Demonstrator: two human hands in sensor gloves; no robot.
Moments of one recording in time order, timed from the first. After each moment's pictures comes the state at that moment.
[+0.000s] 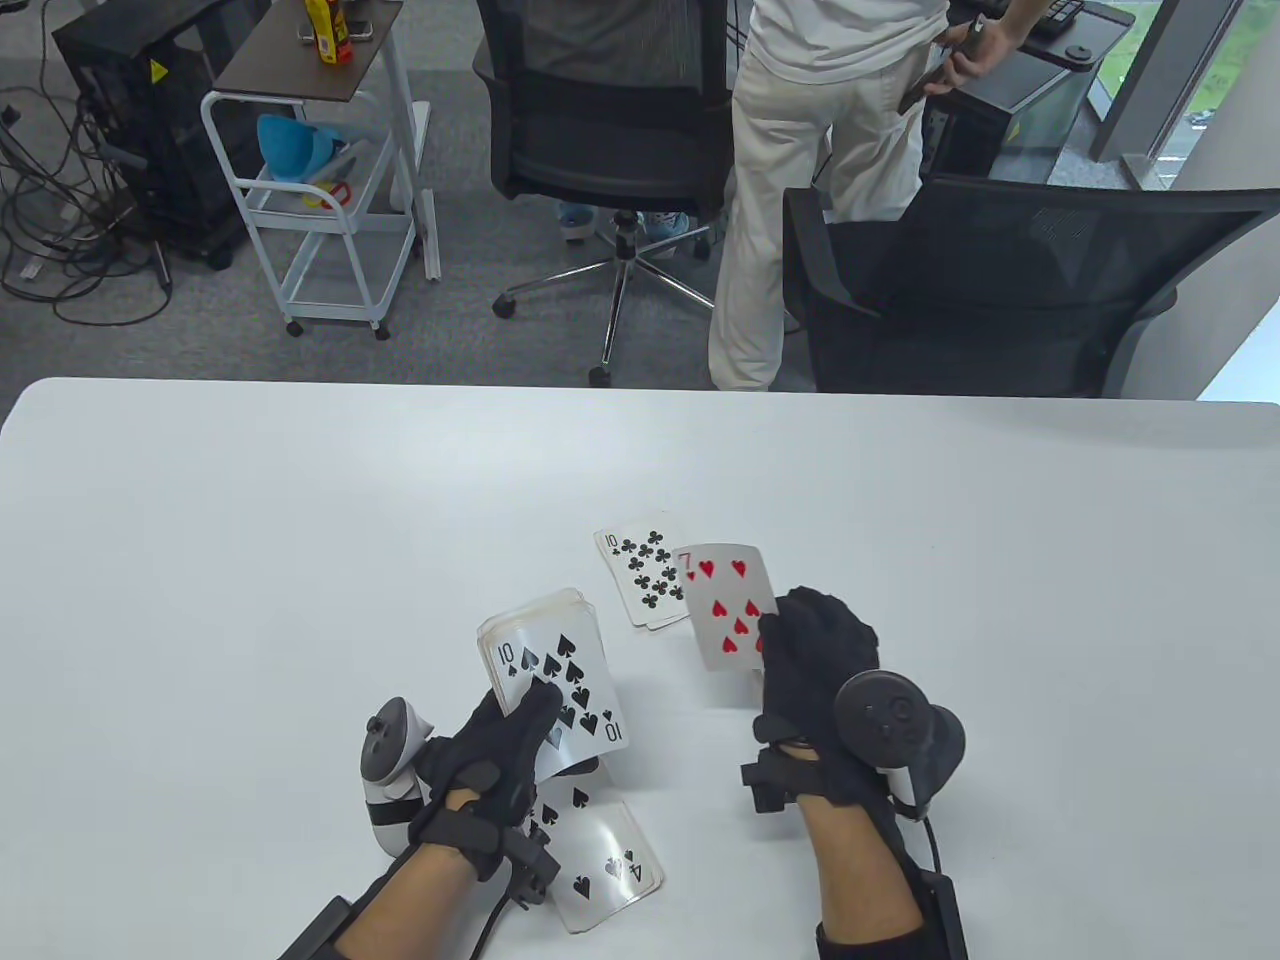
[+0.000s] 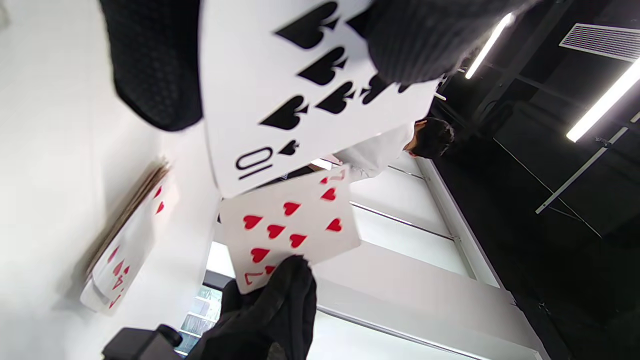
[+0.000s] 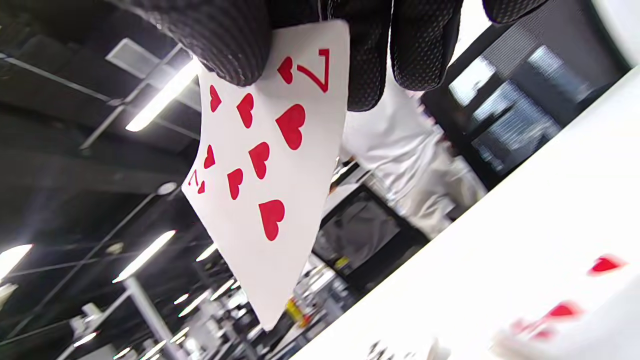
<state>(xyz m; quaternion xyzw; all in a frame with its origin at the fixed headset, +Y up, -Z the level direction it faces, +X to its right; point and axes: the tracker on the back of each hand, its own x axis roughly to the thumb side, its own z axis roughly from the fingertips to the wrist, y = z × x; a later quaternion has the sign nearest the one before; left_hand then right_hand) -0.178 -0.785 -0.271 -0.12 -0.08 0.81 0.57 0.177 -0.696 -0.290 -0.03 -0.22 0.90 0.38</state>
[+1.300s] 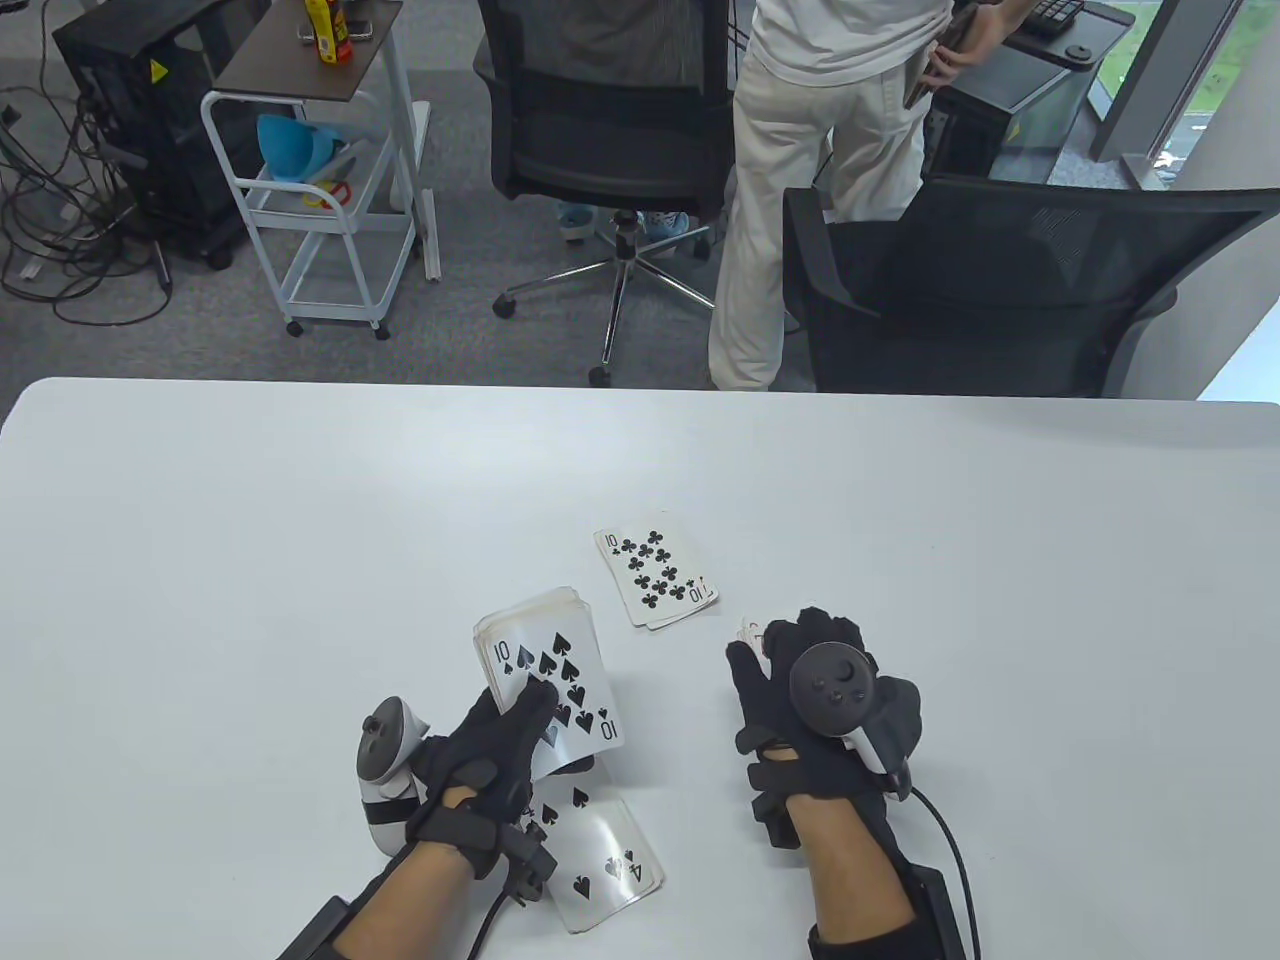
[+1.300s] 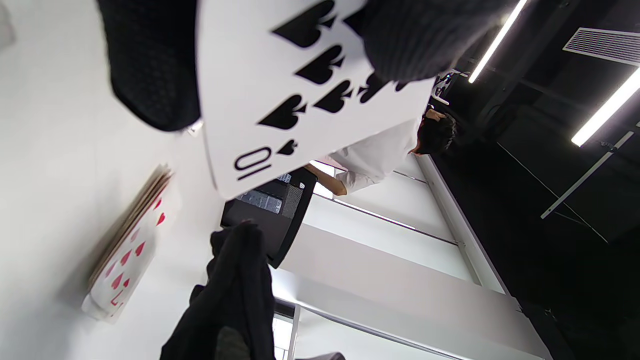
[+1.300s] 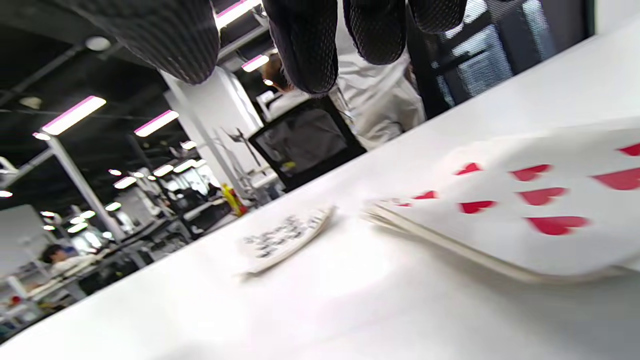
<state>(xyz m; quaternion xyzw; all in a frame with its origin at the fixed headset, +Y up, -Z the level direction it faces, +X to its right) -0.181 -0.784 -0.272 -0.13 -0.07 0.81 0.57 0.139 -0.712 -0.297 -0.01 -0.07 0.96 0.27</state>
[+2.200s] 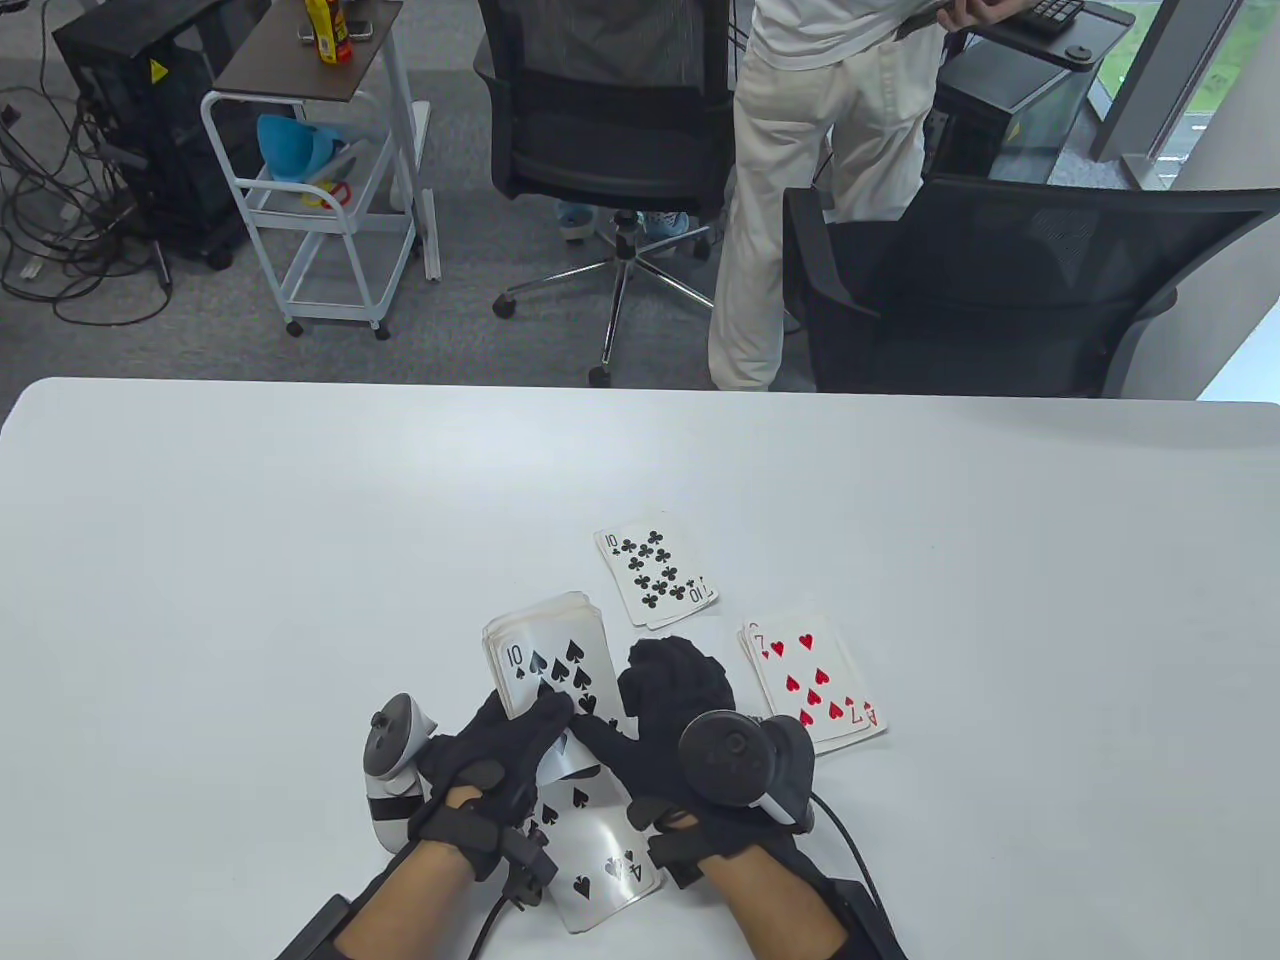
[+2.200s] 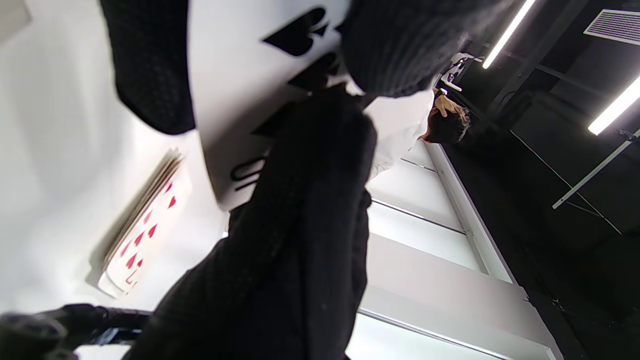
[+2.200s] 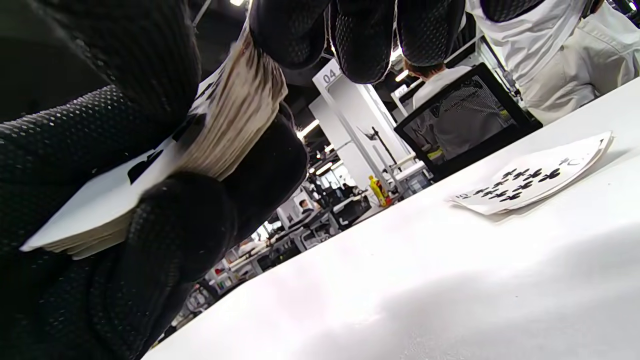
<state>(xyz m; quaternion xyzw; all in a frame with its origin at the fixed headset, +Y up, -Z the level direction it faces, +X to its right) -0.174 -0.784 -0.271 -0.15 -0.08 0.80 0.57 0.052 -0.712 -0.265 0.19 -0.10 0.92 0.34</state>
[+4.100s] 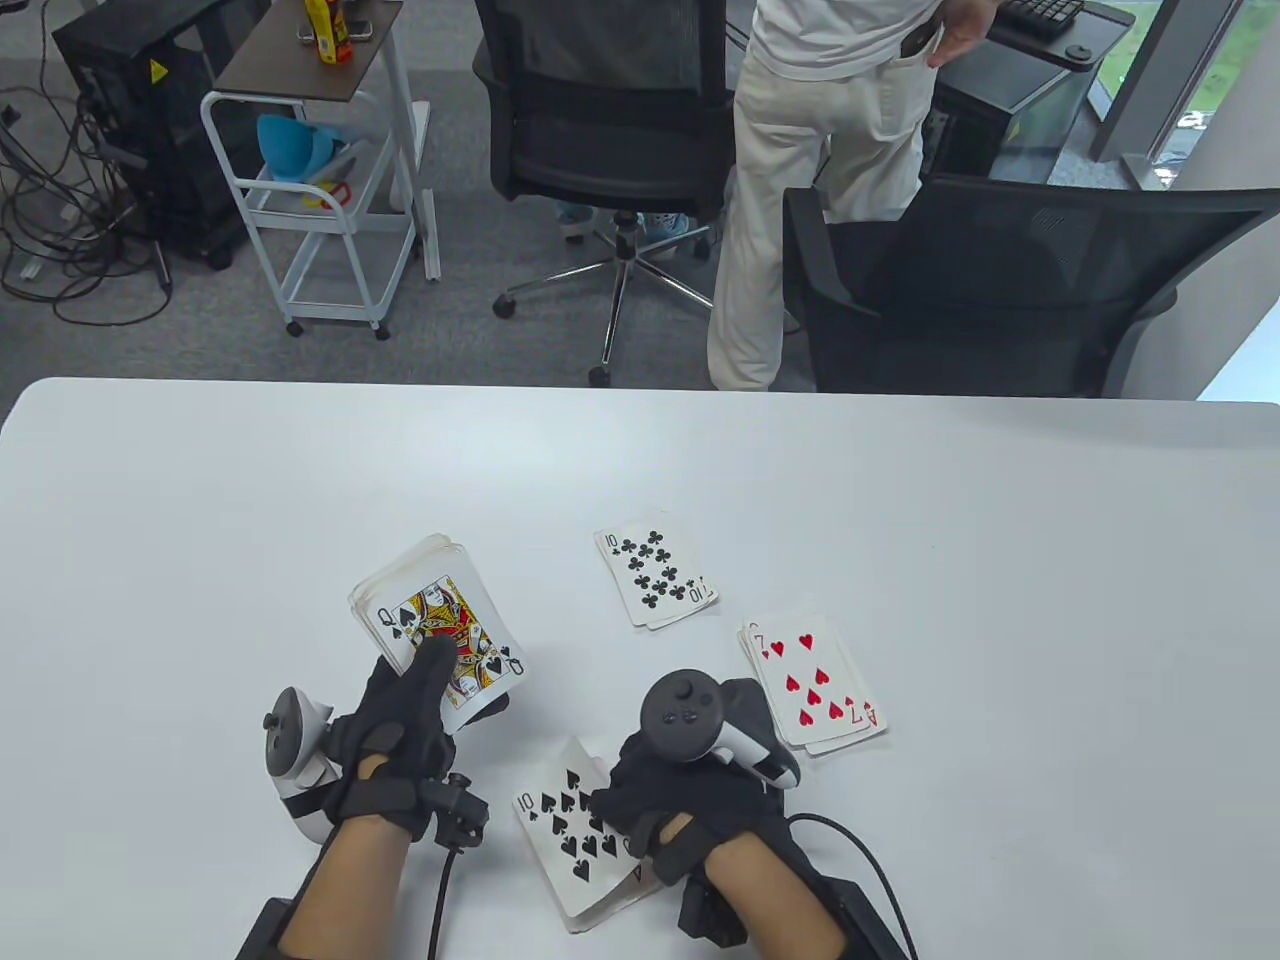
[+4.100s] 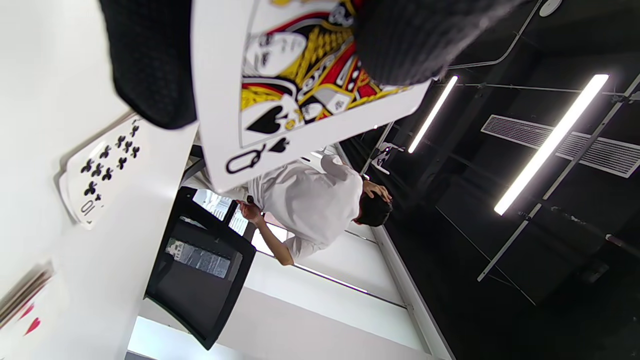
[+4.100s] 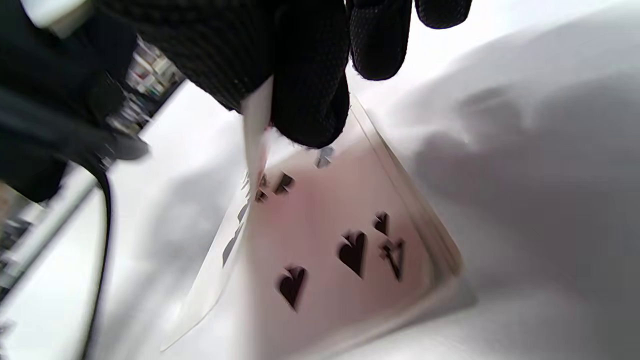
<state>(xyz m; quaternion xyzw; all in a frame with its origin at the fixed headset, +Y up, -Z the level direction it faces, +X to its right) -0.243 -0.754 -0.279 -0.02 -0.02 0.84 0.55 0.028 -0.731 -0.265 0.18 0.28 0.92 0.22</state>
